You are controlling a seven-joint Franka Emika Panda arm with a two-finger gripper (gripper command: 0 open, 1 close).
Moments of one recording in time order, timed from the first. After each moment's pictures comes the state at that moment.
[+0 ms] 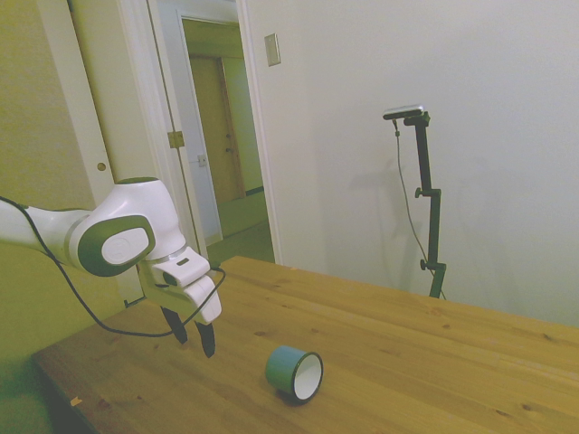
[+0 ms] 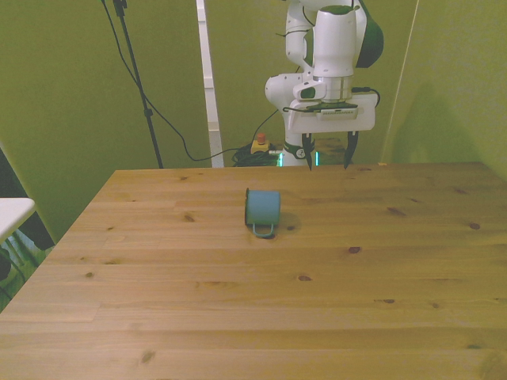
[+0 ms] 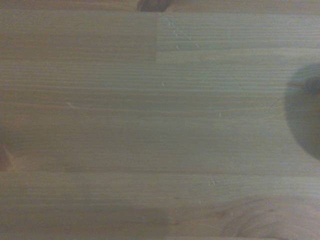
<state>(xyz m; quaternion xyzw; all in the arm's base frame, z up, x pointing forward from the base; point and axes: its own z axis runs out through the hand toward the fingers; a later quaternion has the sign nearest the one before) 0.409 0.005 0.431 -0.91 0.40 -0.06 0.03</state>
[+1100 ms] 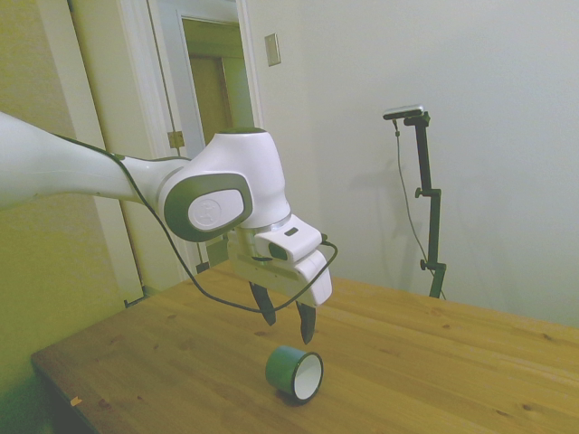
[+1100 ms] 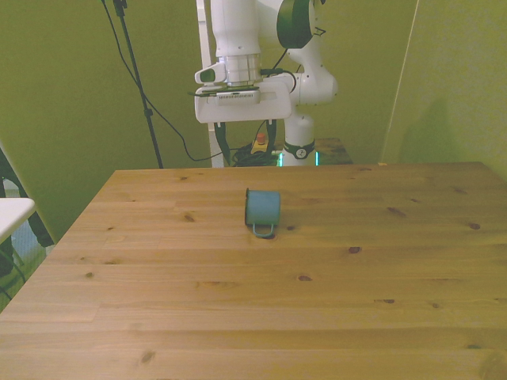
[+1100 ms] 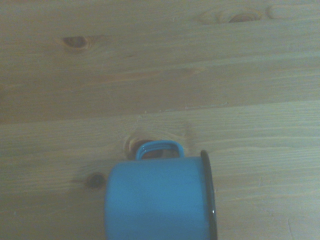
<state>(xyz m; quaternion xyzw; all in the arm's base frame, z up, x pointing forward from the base) 0.461 -0.198 0.492 -0.89 0.44 -0.07 0.05</state>
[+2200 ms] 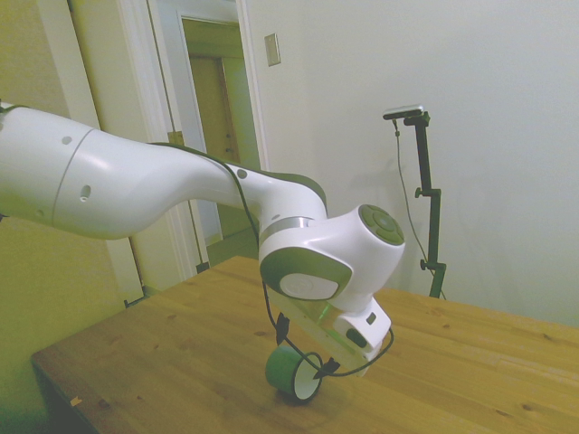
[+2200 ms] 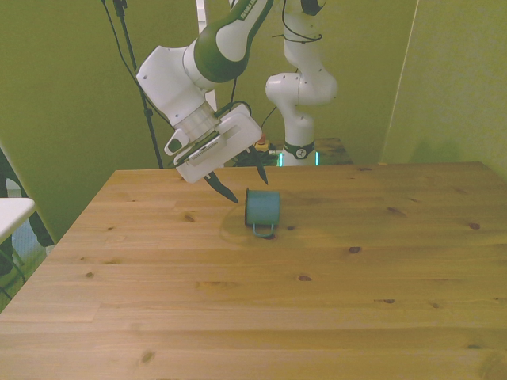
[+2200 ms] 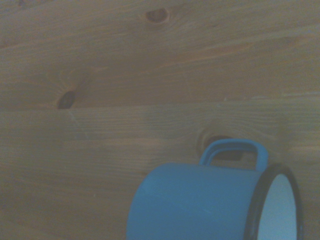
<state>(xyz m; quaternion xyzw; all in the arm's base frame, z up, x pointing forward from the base) 0.489 -0.281 0.393 -0.88 0.36 0.06 0.30</state>
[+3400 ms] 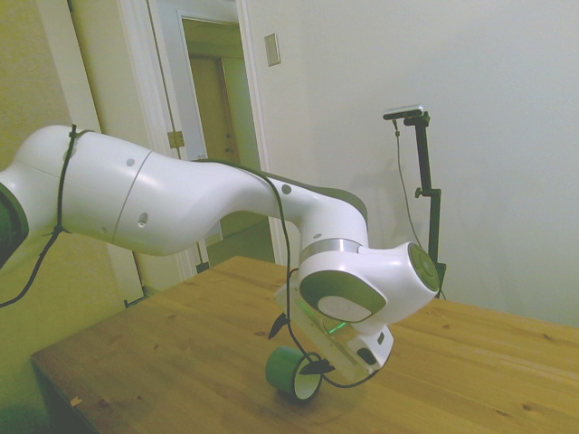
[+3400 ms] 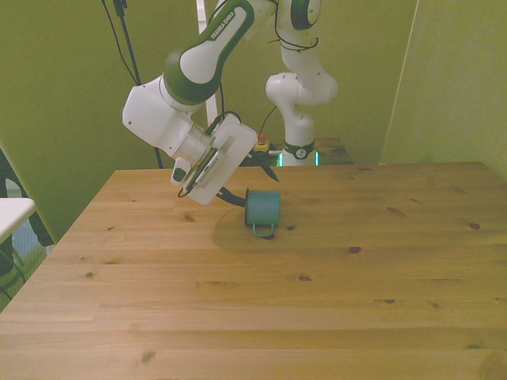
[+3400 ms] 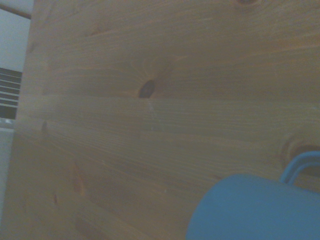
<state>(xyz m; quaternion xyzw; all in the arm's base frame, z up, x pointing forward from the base) 0.508 -0.282 0.360 -0.85 0.29 0.12 0.41</state>
